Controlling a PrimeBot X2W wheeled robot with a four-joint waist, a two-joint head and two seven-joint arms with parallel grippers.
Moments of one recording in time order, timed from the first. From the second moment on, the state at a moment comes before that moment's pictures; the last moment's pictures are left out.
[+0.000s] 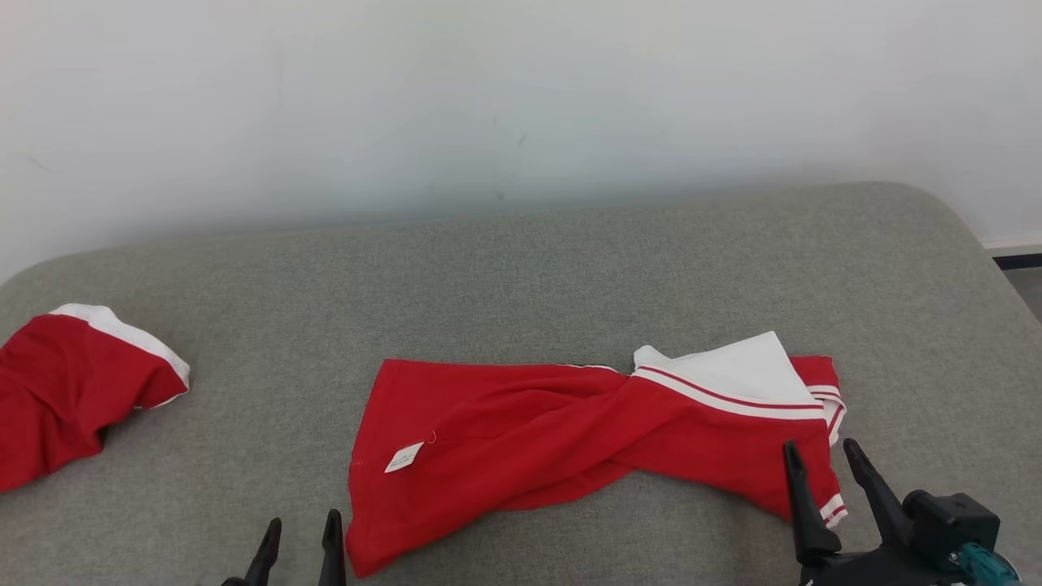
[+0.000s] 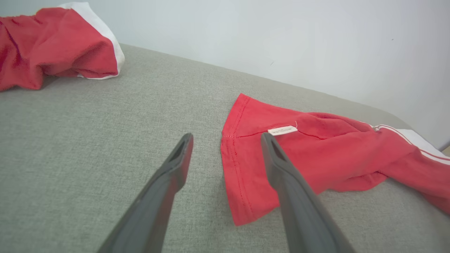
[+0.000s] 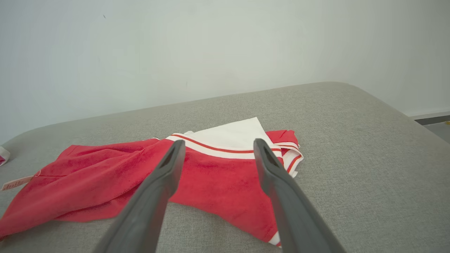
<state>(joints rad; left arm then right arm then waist) 0.01 0.15 -0.20 0.28 -0.49 0.00 -0.26 0.04 -0.05 -0.01 0.07 0.19 0.13 -0.03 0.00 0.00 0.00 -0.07</state>
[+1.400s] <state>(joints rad) 0.21 0.07 0.08 0.14 -0.18 -0.12 -0.26 0.11 -0.08 0.03 0.12 0.18 0.13 -0.03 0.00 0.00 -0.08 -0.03</state>
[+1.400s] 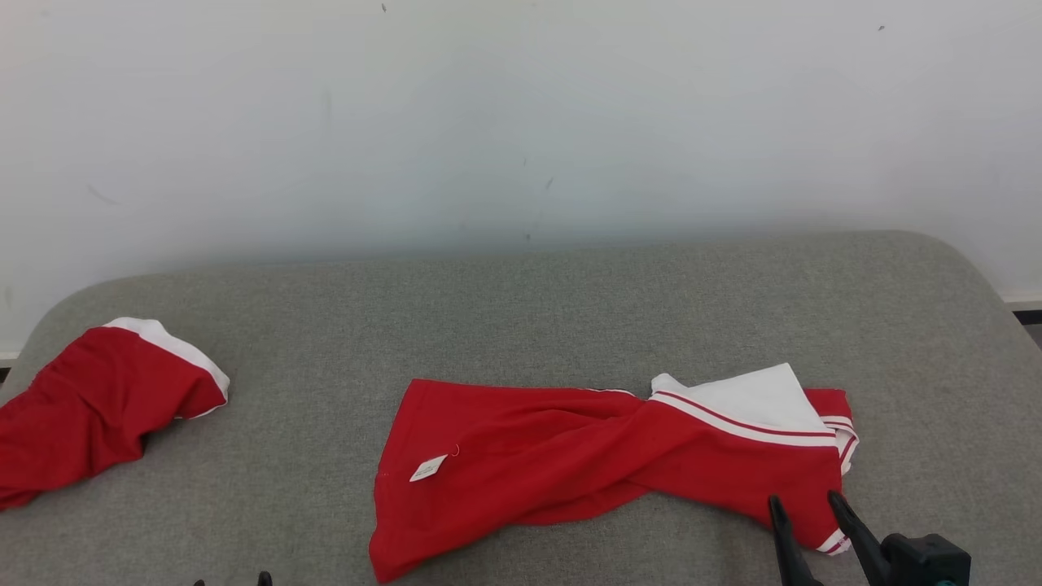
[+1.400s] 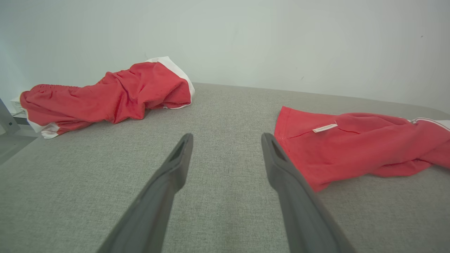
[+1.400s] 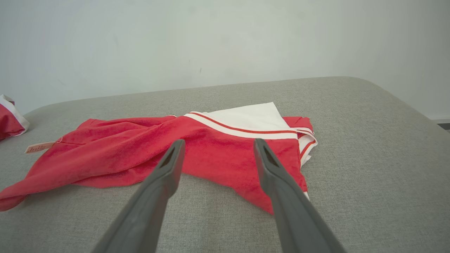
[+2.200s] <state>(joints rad) 0.15 0.07 0.02 0.23 -0.19 -0.13 -0.26 0.06 -0.10 0.04 0.11 0.19 0.13 -0.01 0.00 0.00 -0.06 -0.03</state>
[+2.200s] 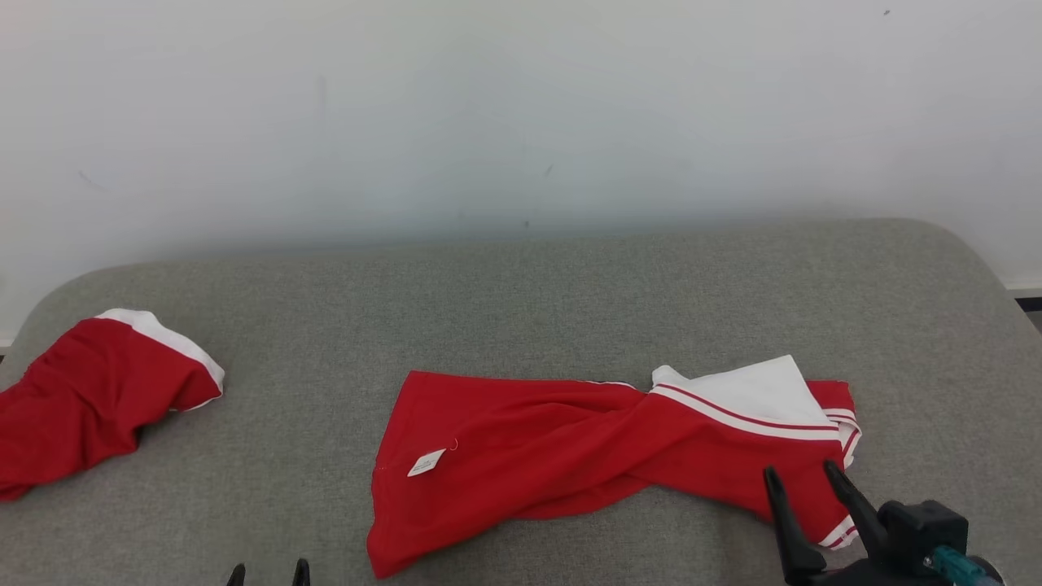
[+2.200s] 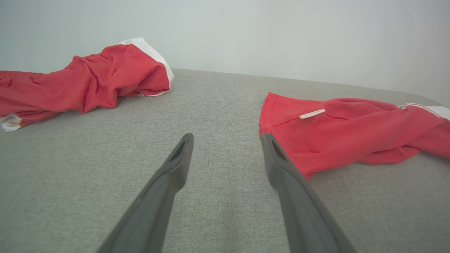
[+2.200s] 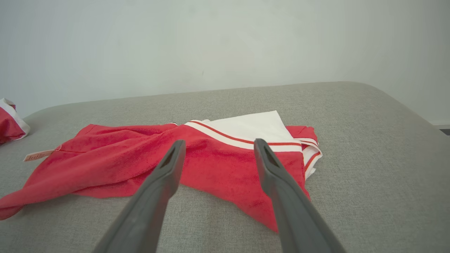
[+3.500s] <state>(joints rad) -0.44 0.19 -0.27 0.55 -0.31 -0.11 0.40 -0.61 -0.32 0.27 0.49 0.33 0.13 0.25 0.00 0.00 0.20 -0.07</state>
